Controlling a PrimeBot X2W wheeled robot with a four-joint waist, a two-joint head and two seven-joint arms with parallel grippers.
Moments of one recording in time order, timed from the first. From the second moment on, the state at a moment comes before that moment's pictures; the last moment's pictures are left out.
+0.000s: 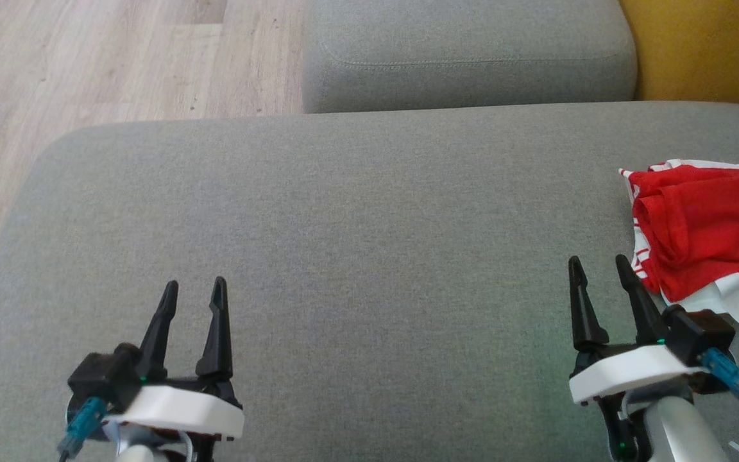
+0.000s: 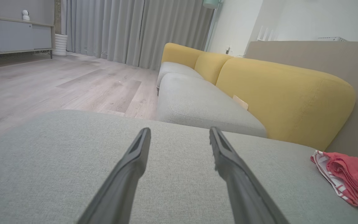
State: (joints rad) left arm 0.06 0.05 -0.15 0.09 -0.29 -0.03 -0.25; right arm -0.09 -0.05 0.06 0.35 0.22 0.13 -0.23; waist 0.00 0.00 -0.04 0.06
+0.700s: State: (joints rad) left arm 0.11 0.05 -0.15 0.17 -0.39 -0.07 -0.24; right arm -0.03 -0.05 0.06 0.43 0.26 0.13 -0.22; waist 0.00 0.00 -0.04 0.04
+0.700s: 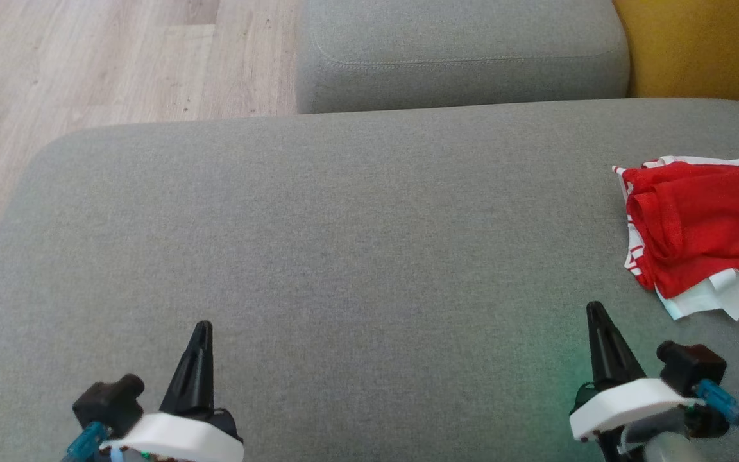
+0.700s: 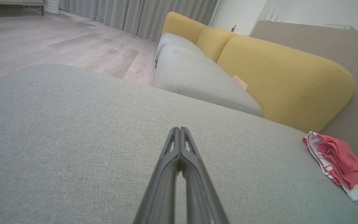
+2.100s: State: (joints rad) left arm 0.07 0.05 -0.09 0.21 -0.82 -0.09 -0.13; right arm -0.03 -0.05 -0.01 0.38 0.73 0.13 -0.10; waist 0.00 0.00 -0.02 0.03
